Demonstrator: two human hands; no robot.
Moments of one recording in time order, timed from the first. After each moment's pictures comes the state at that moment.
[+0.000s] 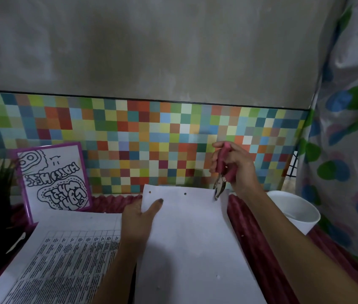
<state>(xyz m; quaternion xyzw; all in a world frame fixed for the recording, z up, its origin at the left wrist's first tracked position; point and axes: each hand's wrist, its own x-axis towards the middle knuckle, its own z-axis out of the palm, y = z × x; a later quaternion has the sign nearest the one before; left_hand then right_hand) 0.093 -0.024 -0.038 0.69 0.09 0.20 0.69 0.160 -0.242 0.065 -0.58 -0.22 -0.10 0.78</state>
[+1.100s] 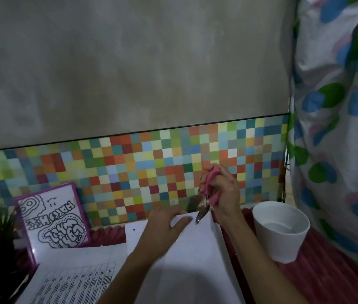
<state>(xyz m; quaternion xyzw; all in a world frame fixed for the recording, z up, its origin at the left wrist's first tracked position) 0.110 -0.085 0.014 0.91 -0.18 0.22 0.30 0.151 -0.247 0.052 -0.45 -0.20 -0.16 0.86</state>
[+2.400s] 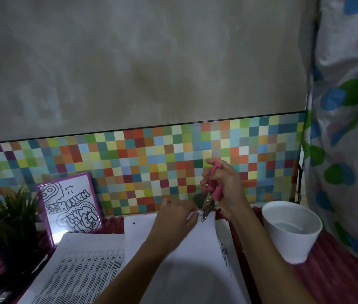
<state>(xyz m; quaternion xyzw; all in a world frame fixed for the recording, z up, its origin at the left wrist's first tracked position) 0.104 -0.096 0.016 0.94 -0.18 0.28 0.11 0.142 -0.245 0.067 -0.51 -0.13 -0.06 0.85</state>
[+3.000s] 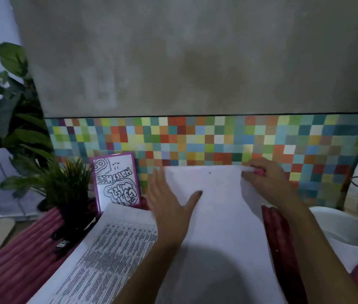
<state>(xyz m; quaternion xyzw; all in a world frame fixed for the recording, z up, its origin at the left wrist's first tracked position) 0.070 -0.046 0.000 0.81 0.11 0.44 0.36 0.142 -0.256 0.076 -0.82 -0.24 -0.21 0.47</state>
